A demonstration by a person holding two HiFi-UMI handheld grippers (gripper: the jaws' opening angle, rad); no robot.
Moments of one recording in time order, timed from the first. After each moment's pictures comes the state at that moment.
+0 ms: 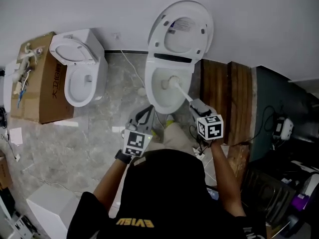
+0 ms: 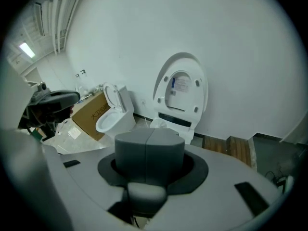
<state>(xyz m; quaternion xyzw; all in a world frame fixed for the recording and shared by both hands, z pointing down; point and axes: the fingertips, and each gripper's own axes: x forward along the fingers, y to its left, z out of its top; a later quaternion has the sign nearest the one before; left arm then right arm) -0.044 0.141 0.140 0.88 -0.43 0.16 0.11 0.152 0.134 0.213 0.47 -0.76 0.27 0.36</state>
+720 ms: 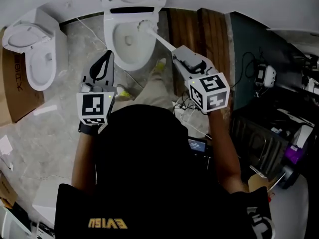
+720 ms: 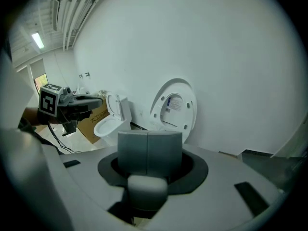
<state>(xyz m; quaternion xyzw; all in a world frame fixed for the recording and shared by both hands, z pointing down) -0.018 0.116 0.098 0.89 -0.44 0.13 0.06 0.188 0.154 0.112 0.49 -0.79 0.19 0.33</state>
